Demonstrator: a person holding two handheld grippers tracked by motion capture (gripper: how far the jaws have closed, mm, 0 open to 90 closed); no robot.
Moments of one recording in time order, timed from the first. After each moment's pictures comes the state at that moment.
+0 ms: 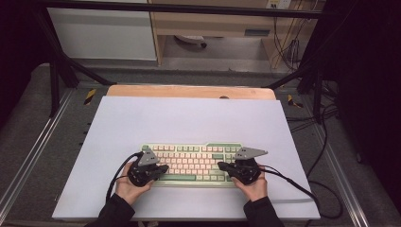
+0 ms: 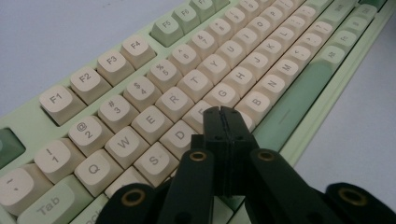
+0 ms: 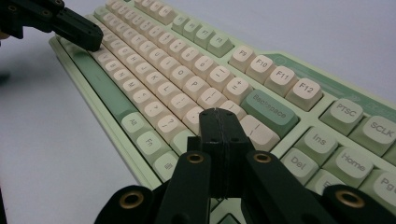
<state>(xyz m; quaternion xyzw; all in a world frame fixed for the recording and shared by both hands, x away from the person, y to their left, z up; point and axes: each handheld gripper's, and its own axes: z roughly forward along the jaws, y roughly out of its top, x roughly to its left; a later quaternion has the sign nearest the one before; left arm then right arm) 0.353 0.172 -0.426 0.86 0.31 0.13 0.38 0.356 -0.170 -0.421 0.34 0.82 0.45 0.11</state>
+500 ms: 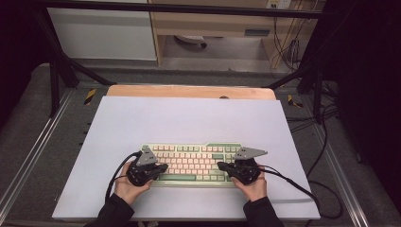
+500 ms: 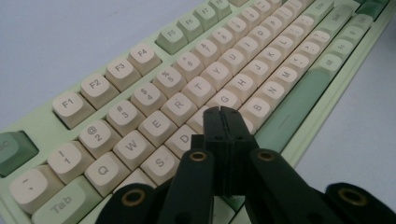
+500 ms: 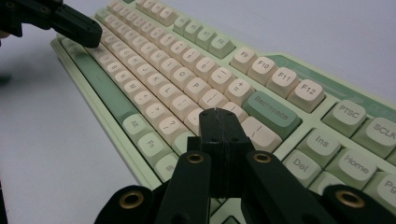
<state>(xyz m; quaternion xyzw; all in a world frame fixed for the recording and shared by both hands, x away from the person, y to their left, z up) 0.352 0.175 -0.420 0.85 0.31 0.14 0.39 0.356 -0.169 -0.421 0.34 0.82 0.45 0.11</state>
